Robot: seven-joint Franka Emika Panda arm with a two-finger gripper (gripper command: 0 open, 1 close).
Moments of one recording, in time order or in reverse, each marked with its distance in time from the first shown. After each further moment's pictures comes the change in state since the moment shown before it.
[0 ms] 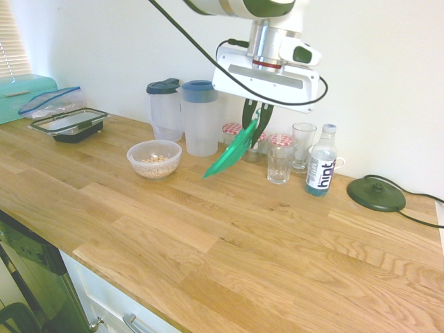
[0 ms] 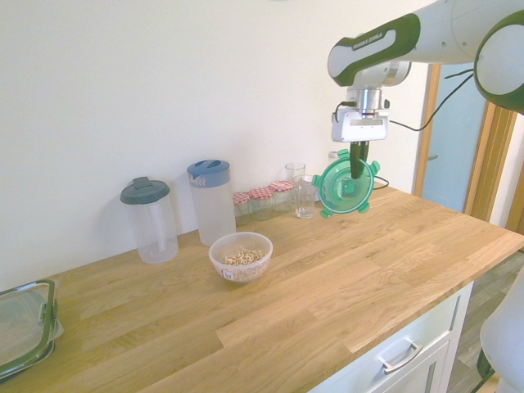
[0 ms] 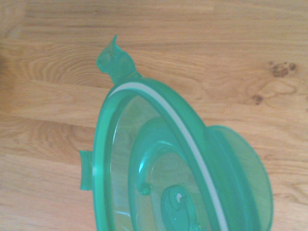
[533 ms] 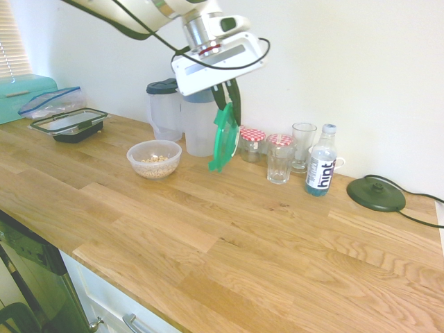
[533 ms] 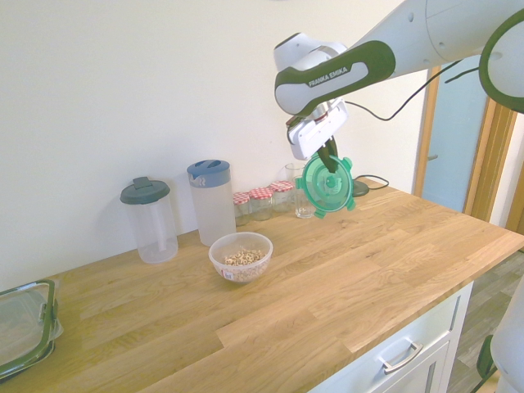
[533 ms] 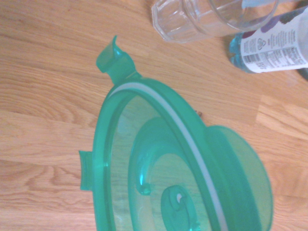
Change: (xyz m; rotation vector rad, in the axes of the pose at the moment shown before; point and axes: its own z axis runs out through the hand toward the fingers) arm -0.086 -0.128 -0.008 -0.383 0.405 -0.019
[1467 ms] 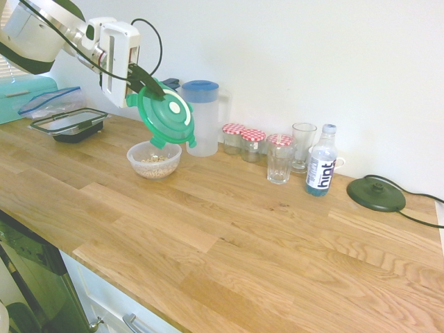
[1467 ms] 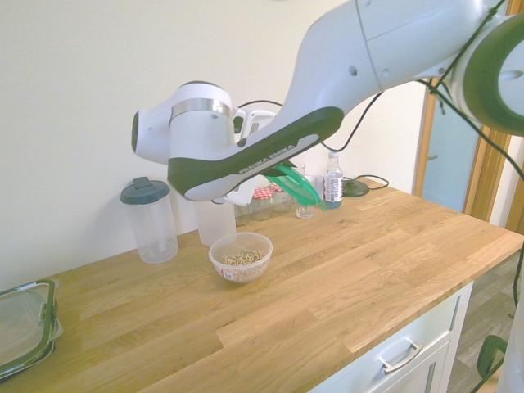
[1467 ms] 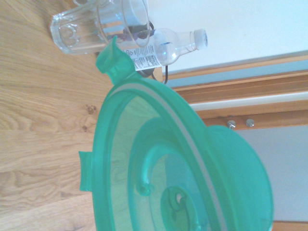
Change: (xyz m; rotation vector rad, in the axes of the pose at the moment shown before) arm -0.178 -0.161 -0.087 -0.439 0.488 0.242
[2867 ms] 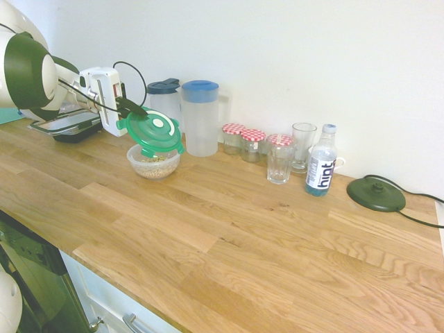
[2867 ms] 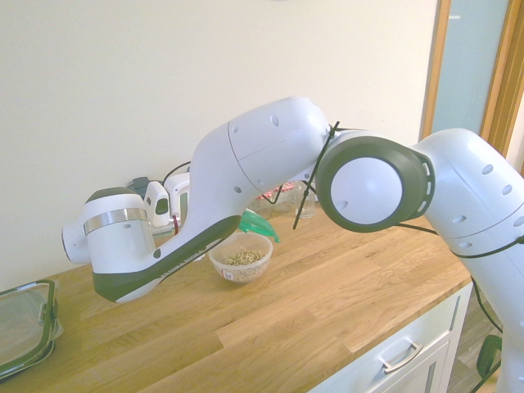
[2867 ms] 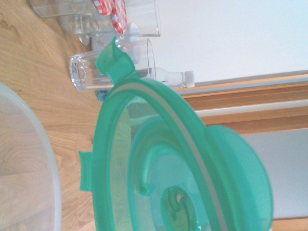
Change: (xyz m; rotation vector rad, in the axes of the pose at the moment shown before) arm -0.083 -0.129 -0.049 -0.169 0.206 0.009
